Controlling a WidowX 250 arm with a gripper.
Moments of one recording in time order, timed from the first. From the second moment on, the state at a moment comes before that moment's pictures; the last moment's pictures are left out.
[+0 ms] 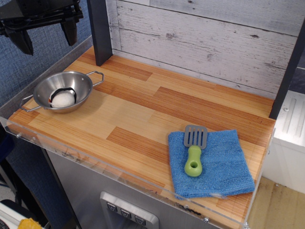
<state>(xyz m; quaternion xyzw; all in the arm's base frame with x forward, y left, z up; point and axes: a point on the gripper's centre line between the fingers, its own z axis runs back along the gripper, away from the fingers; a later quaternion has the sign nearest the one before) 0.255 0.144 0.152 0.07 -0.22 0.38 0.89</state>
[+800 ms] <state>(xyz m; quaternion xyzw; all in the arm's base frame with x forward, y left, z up) 0.243 0.200 0.097 0.04 -0.15 0.47 0.87</state>
